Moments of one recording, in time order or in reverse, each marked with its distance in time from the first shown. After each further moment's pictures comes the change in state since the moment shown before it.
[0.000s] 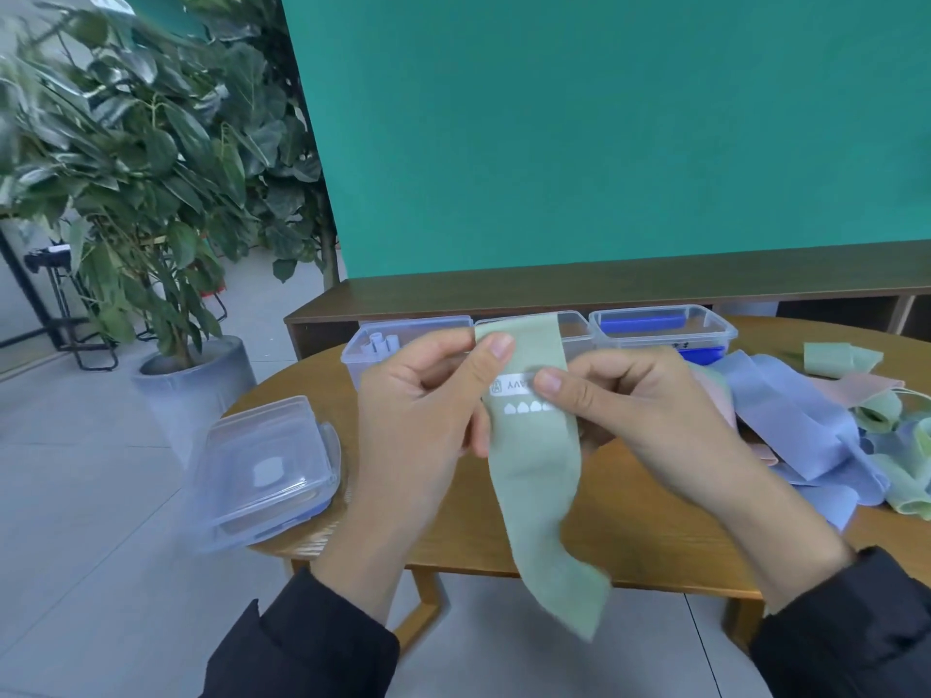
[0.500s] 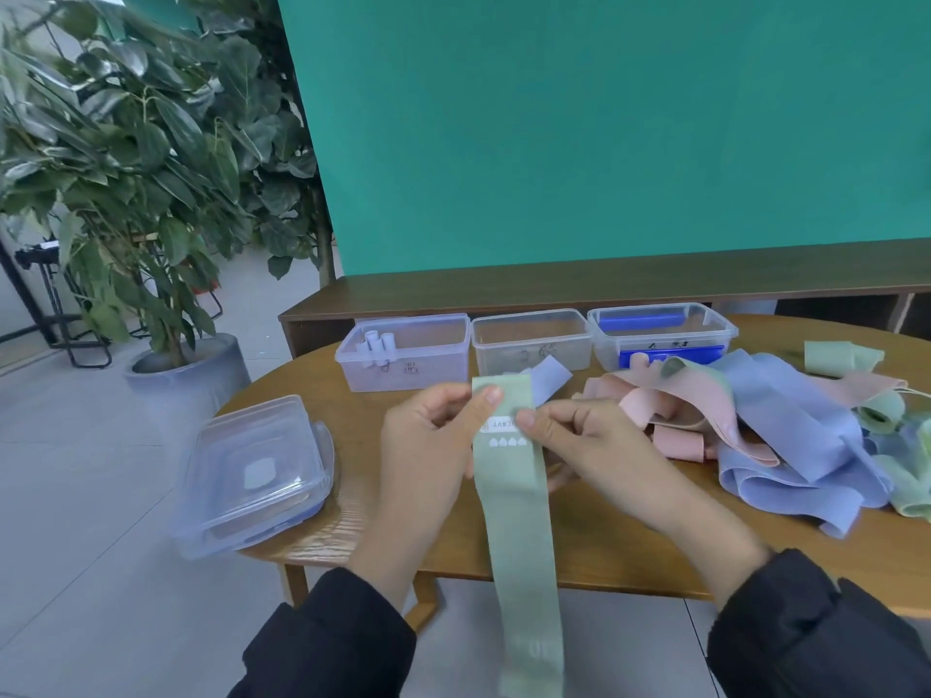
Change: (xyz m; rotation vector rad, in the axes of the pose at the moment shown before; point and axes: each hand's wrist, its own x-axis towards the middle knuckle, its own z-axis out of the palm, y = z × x) left_hand 0.004 -0.062 -0.006 0.164 0.032 -0.204; right_hand 0.012 0.066 0.006 -0.089 -0.049 0.257
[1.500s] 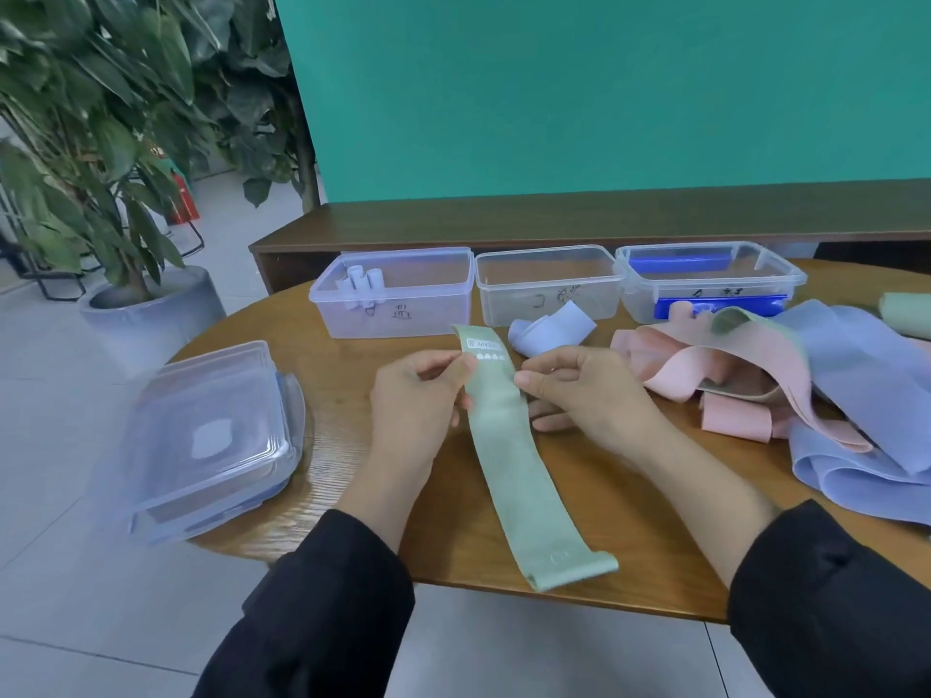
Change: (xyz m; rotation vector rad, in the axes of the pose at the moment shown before) left_hand 0.077 -0.100 -0.005 0.103 0.098 -0.242; right_hand 0.092 0.081 -0.002 -0.013 0.206 0.209
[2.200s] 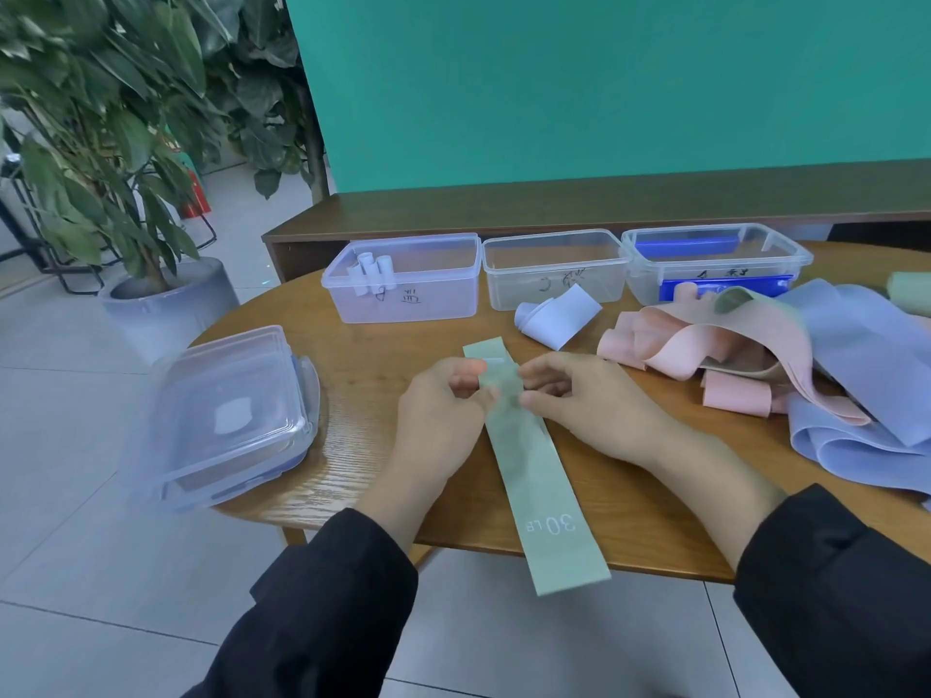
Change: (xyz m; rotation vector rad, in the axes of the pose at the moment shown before) left_hand -0.025 -0.017 -0.002 0.219 -0.082 -0.011; right_hand -0.016 0.013 -0.002 -0.479 -0.129 -0.197
